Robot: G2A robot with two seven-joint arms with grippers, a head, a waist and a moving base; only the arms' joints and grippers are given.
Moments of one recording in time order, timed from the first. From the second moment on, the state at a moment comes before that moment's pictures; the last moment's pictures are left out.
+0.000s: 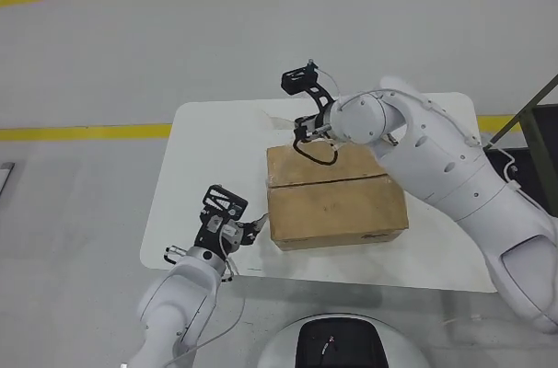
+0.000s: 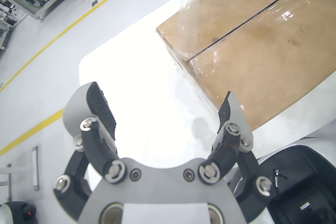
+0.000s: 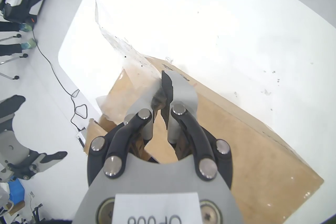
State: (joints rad) left arm 1.34 -1.22 -1.38 -2.15 1.50 -0.26 -0.67; right arm -0.18 -1.39 0.72 -1.06 -0.45 0.12 0.96
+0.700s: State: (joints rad) left arm 1.28 -1.23 -1.27 -2.07 1.49 -0.24 -0.68; right arm -0.24 -1.41 0.79 -1.19 -0.26 0.17 0.92
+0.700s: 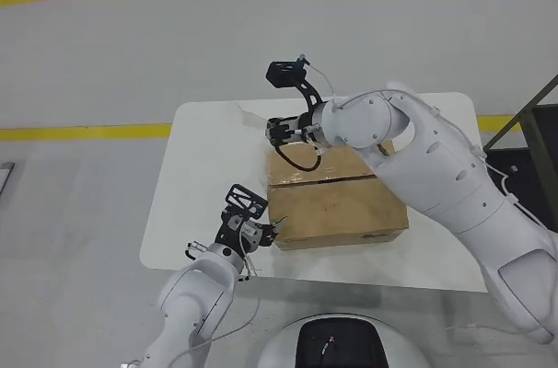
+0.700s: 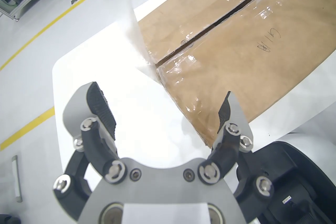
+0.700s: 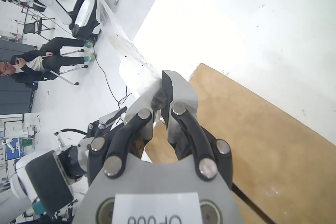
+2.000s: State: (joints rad) left arm 1.27 -1.23 -1.28 -2.01 1.54 -0.21 -0.67; right arm -0.58 -1.31 1.01 -1.50 -0.48 0.34 1.03
